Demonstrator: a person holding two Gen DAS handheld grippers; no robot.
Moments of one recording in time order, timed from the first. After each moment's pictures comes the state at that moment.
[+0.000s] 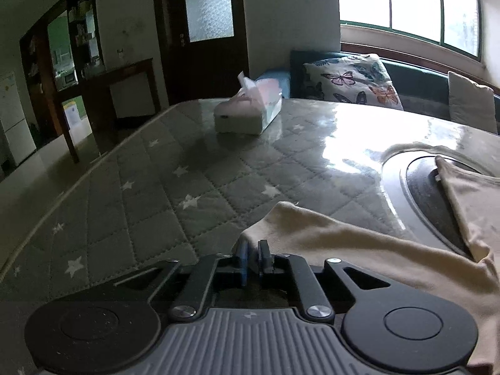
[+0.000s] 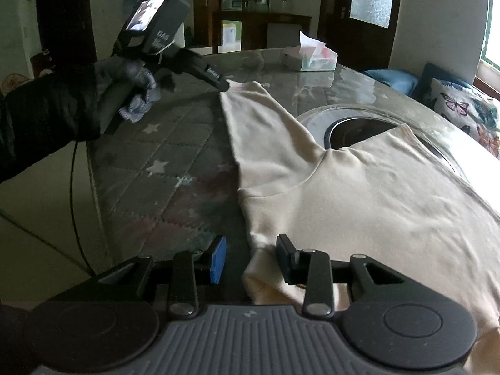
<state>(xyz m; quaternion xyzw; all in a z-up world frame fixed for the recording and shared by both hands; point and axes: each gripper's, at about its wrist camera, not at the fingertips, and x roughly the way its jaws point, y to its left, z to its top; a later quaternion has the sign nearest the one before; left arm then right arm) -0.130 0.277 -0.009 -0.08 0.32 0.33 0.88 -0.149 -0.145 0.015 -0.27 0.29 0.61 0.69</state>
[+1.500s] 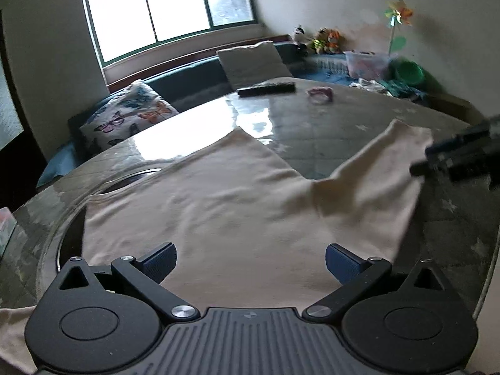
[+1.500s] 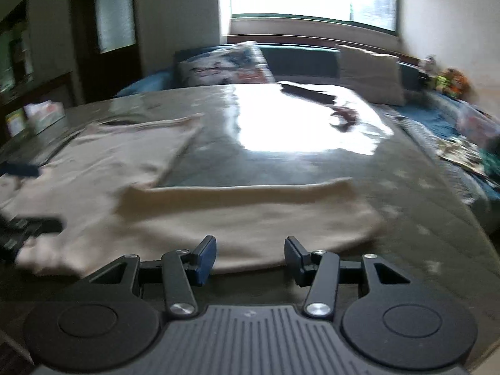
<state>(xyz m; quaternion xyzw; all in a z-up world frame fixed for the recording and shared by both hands) -0.069 -0.066 -0.004 0.12 0.32 -0.05 0.94 -0.028 -0.371 0.010 -0.07 0.33 0.23 0.91</state>
